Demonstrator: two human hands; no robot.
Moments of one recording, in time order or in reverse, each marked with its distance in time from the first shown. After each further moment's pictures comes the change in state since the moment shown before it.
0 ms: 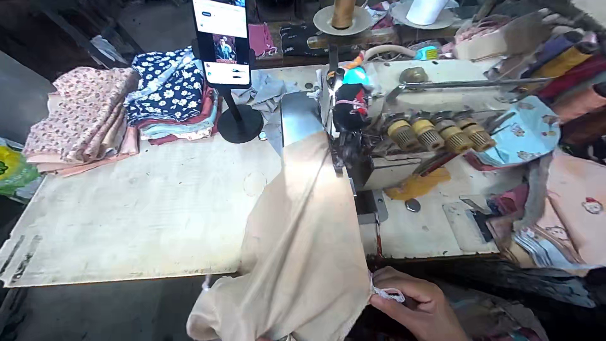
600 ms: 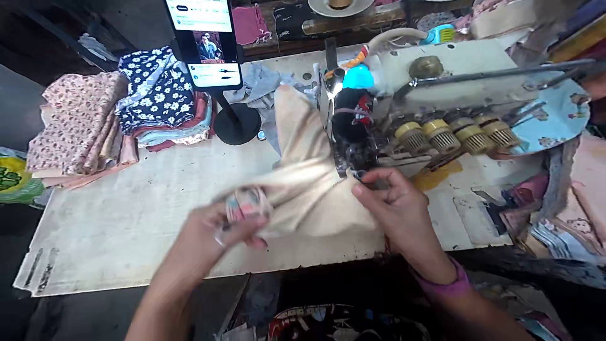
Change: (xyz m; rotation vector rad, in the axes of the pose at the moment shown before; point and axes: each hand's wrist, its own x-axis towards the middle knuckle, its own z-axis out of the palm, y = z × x) left_hand 0.202 0.069 0.012 0.513 -0.714 -0.188; right_hand 0.119 -0.039 0.025 -0.086 0.256 0.034
